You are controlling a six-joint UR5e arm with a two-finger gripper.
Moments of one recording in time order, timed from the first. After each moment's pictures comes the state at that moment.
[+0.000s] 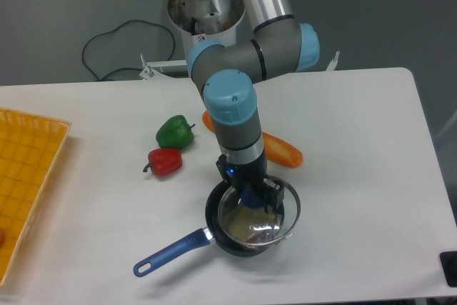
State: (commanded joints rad) arm 2.40 -1.97 -1.59 -0.86 1.64 0.99
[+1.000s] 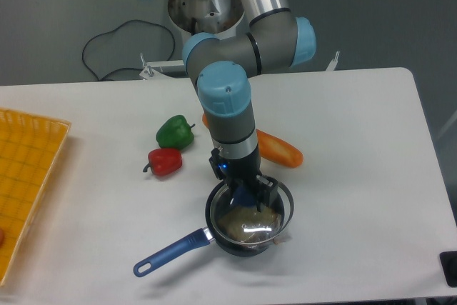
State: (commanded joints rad) arm 2.38 -1.96 -1.61 -0.87 1.62 0.99
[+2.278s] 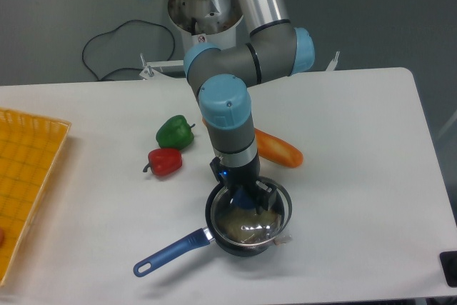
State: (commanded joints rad) arm 2.38 -1.99 -1.61 -0.86 1.63 0.99
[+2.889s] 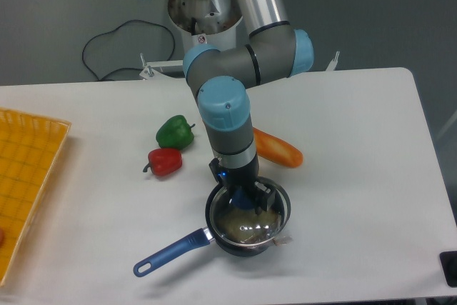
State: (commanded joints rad) arm 2.37 -1.99 -1.61 -0.86 1.63 0.99
